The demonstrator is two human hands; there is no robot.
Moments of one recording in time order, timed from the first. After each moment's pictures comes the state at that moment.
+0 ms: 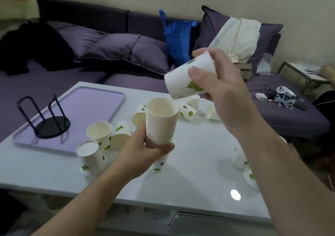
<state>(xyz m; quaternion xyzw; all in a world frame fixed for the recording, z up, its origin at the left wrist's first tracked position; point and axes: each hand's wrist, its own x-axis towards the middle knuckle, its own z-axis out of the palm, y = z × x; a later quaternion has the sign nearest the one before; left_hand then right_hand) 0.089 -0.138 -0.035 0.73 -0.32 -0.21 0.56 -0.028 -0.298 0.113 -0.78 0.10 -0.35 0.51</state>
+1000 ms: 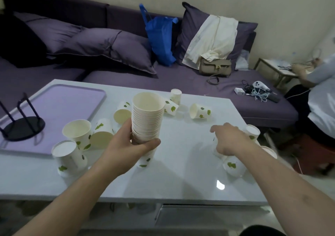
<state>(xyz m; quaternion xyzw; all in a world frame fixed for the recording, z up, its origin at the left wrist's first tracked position) 0.081 -0.147 -0.039 0.72 -0.32 -0.23 0.57 -0.100 -0.396 0.003 -0.88 0.45 0.15 0.00</state>
